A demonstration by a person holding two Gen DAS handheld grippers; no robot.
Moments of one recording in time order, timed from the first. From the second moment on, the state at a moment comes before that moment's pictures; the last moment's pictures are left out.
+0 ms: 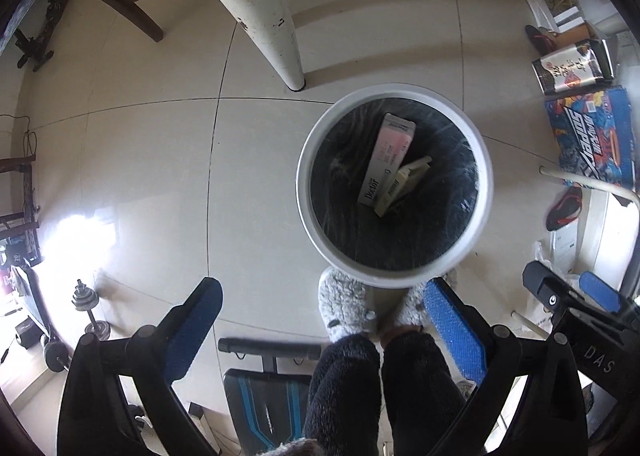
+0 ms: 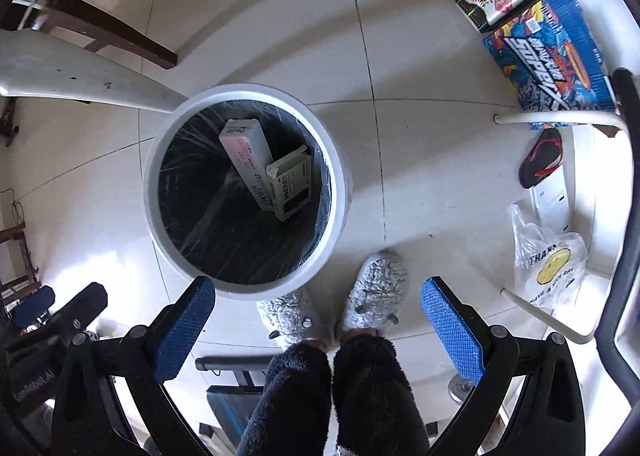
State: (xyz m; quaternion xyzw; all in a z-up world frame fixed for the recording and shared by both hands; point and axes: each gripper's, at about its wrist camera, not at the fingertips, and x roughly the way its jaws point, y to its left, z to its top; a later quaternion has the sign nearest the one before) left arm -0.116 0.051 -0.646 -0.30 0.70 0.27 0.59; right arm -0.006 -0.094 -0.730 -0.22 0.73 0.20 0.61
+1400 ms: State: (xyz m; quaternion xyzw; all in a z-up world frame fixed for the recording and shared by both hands) left arm 0.092 0.073 -0.273 -0.25 0.59 0.28 0.72; right arm 0.215 -0.197 -0.266 0.10 0.67 0.14 0.73
